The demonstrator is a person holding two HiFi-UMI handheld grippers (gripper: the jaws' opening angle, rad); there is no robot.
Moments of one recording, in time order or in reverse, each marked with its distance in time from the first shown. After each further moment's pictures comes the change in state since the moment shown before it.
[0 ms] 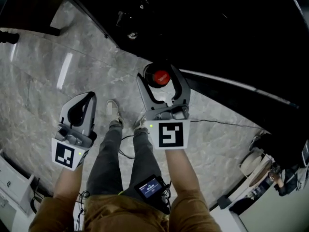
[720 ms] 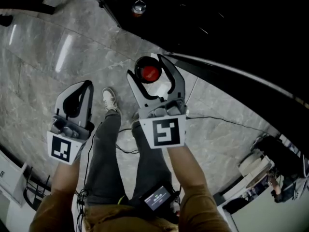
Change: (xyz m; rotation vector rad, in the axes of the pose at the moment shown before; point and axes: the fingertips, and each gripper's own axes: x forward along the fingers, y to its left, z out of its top) left arm 0.000 0.005 -0.150 0.014 0.021 0.055; right arm 0.021 0.061 -0.165 -0.098 0.126 0.206
